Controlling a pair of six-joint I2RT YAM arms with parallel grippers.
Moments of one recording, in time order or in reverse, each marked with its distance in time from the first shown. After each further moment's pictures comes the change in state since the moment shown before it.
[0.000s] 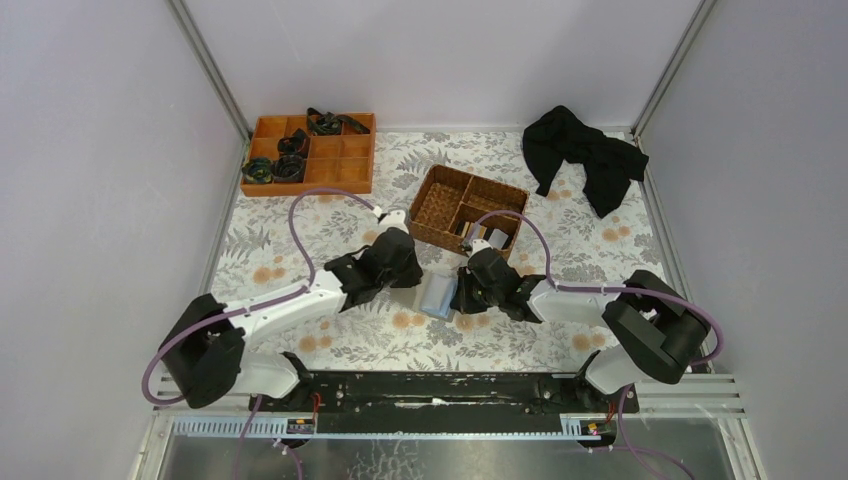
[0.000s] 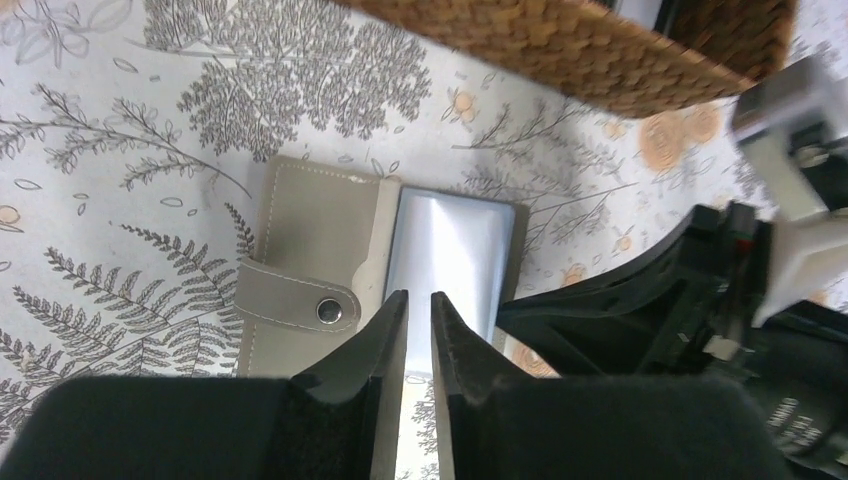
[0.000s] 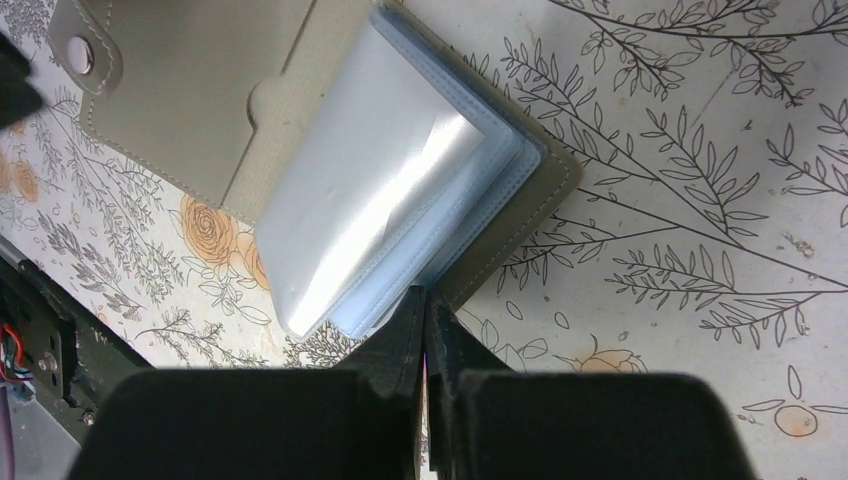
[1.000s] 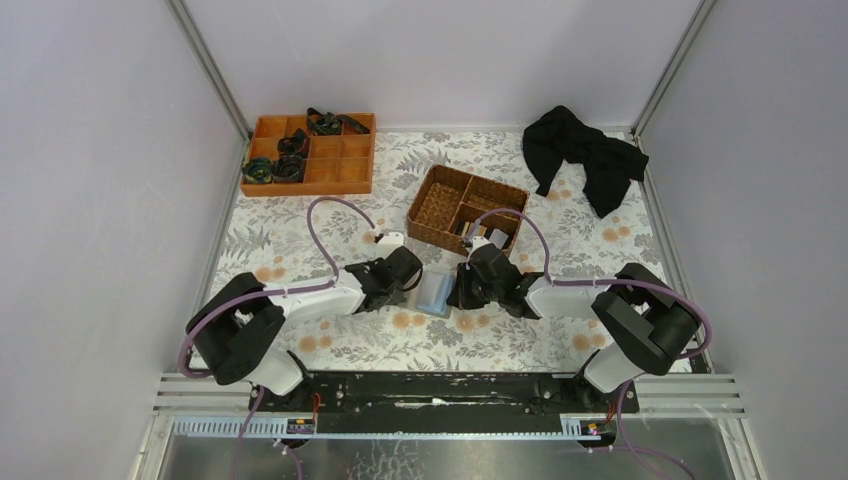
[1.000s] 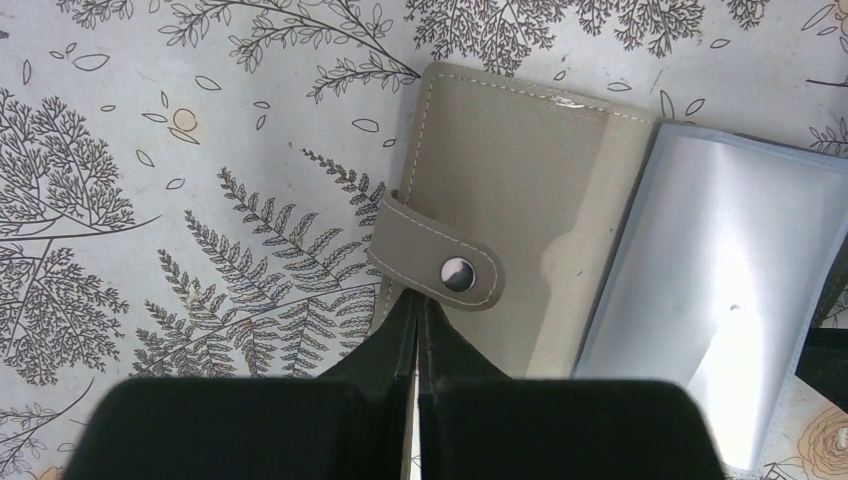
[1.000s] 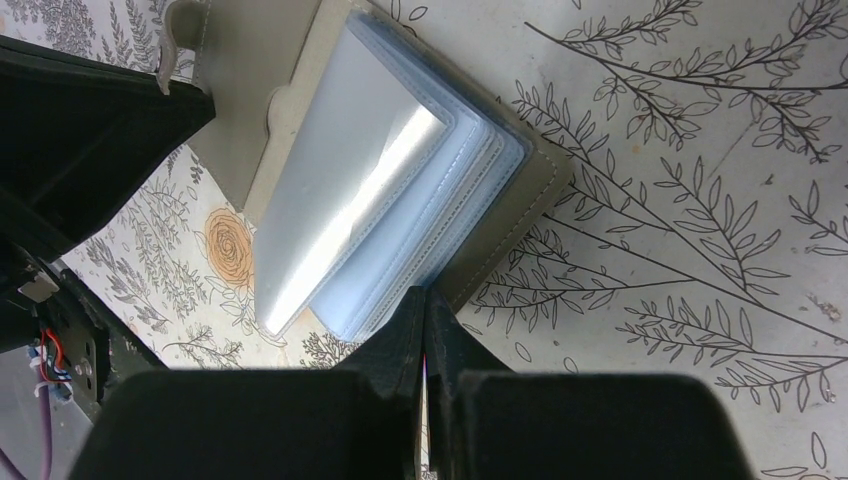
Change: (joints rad) left arm -0.005 0.198 -0.062 -0.108 -0.165 0.035; right arm -0.039 0.056 -0.002 0.095 -0.068 0.011
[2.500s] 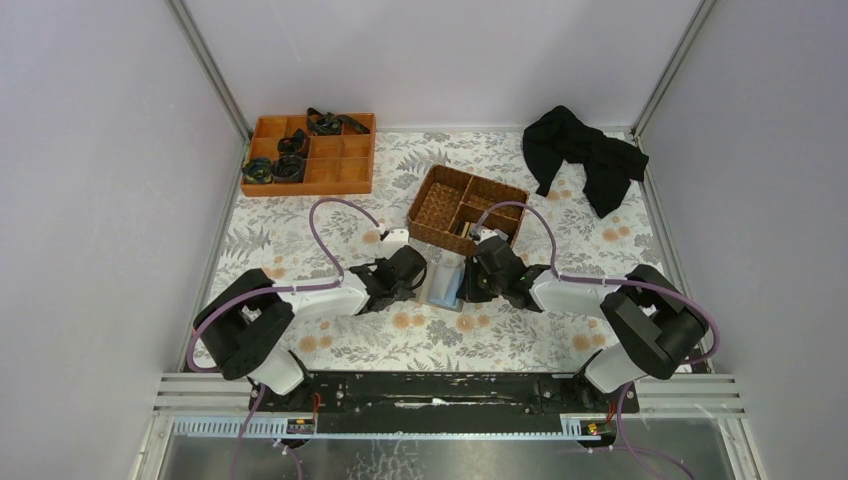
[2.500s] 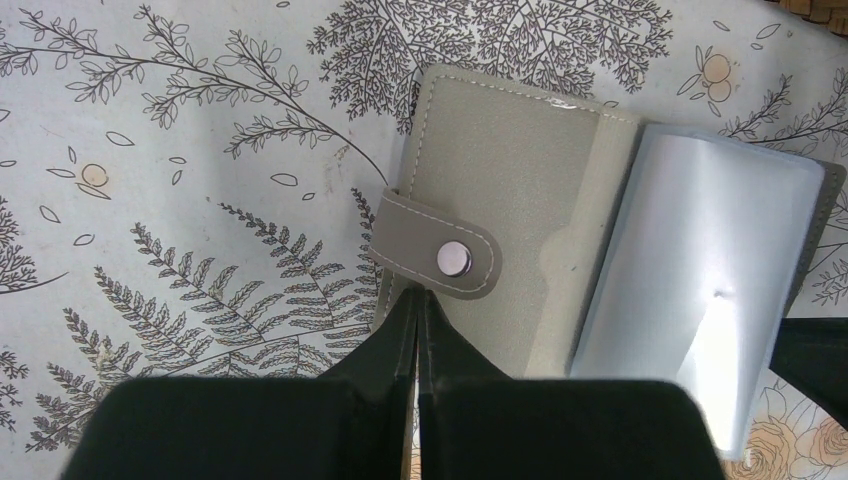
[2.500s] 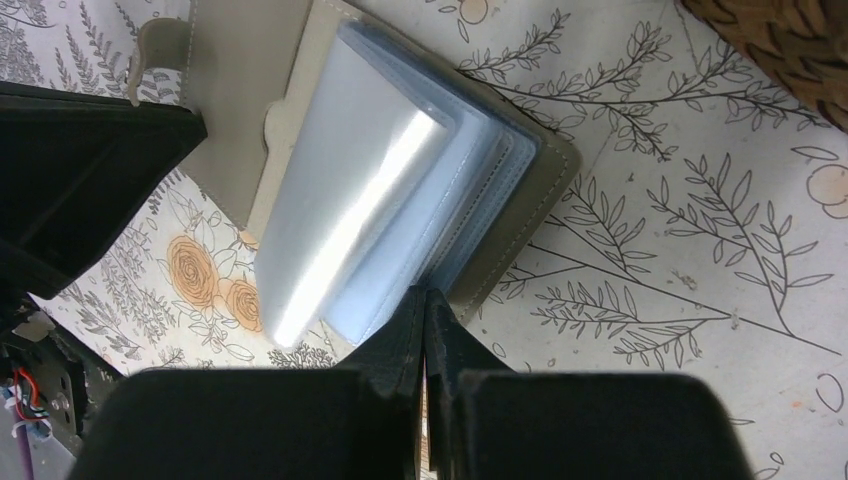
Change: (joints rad) left arm -0.019 0.034 -0.019 0.164 0.011 -0.036; right arm -0.055 -0.037 0.043 -0.138 0.043 -0.023
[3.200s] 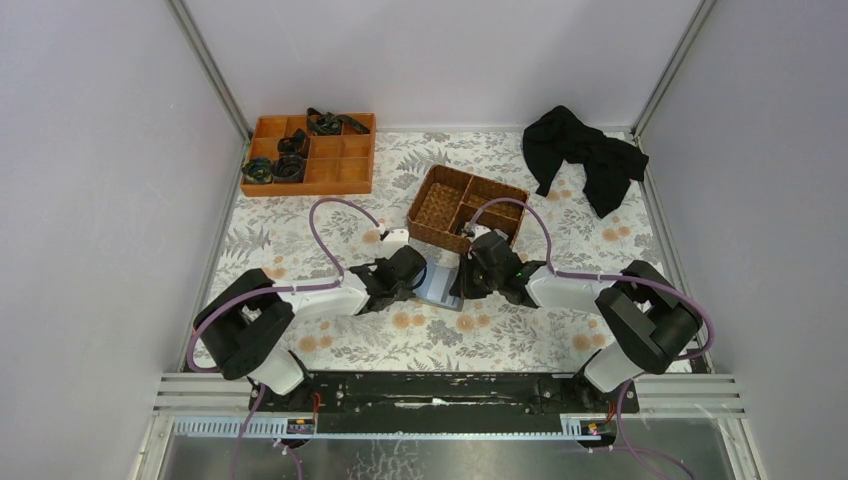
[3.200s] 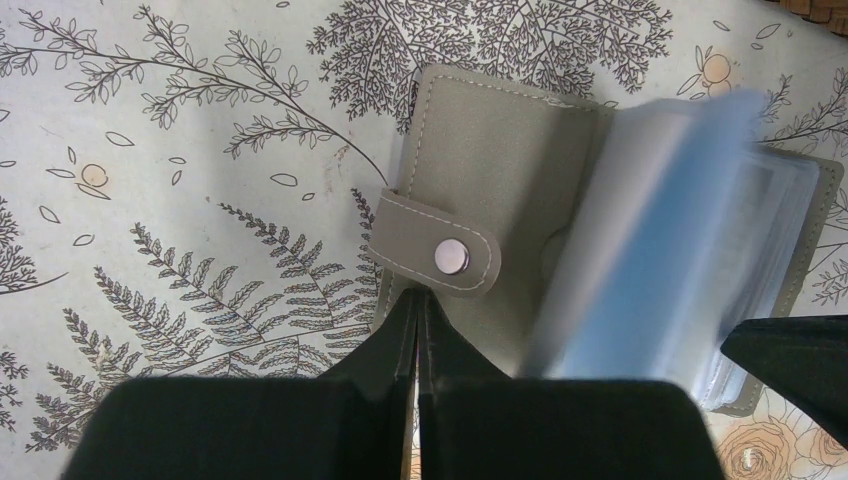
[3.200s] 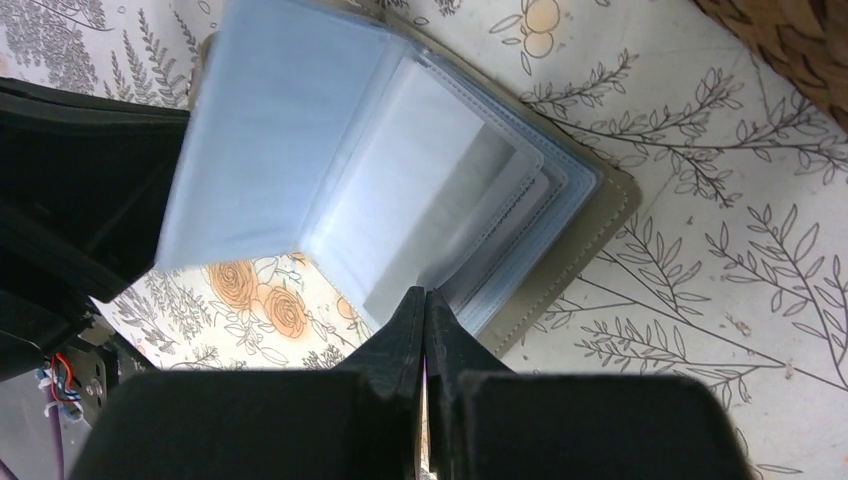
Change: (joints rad) left arm 0.000 0.006 0.000 0.001 0.000 0.000; right arm 0.000 0.035 0.034 0.027 -0.056 -0.005
